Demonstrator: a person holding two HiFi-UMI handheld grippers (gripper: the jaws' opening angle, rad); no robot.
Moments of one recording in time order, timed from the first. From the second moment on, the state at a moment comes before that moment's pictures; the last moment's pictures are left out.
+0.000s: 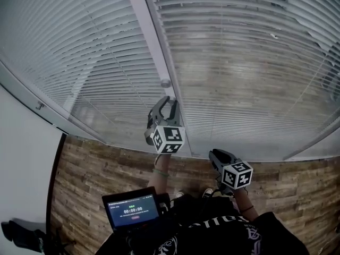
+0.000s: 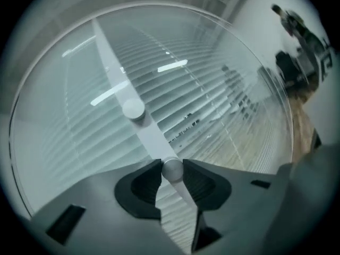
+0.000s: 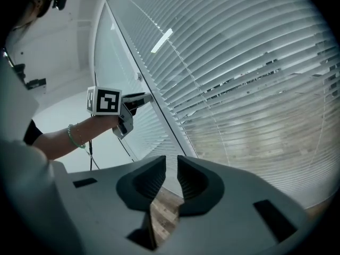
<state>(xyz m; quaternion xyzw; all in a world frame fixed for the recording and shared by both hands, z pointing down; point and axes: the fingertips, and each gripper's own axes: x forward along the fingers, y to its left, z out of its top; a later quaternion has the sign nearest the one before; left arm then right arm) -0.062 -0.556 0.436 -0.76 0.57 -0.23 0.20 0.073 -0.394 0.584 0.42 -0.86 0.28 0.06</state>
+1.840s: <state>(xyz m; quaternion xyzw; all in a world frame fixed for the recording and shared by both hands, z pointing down) -0.076 -0.556 0.434 -0.75 0.45 0.31 -0.38 0.077 -0.379 0.594 0.41 -0.86 0.29 0.06</state>
